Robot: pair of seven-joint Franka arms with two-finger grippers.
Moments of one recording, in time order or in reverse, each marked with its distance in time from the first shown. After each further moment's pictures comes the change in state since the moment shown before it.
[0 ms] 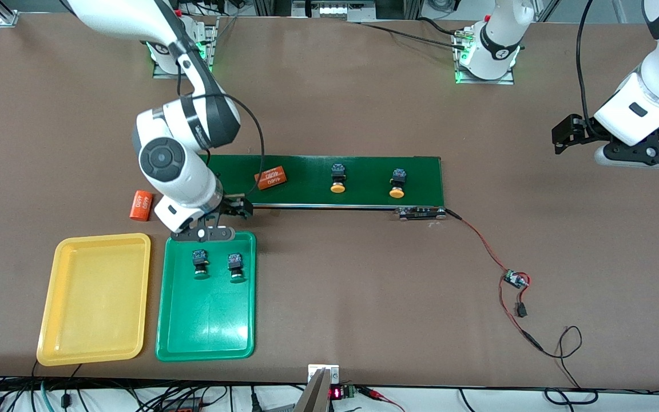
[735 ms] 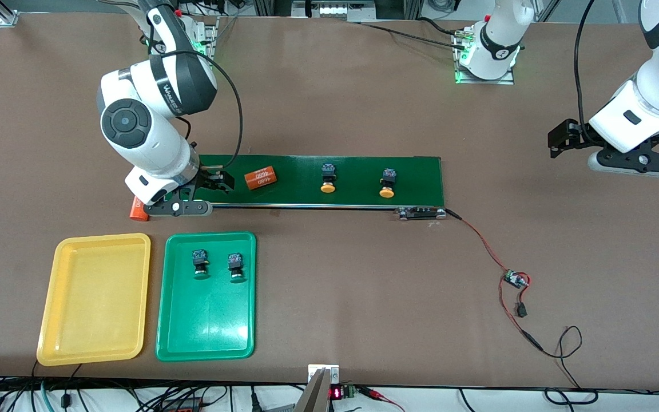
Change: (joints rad) left arm -0.001 0.016 -0.002 0.012 -0.012 0.000 0.010; right arm -0.018 -0.143 -0.001 -0.080 0.000 -0.105 -0.003
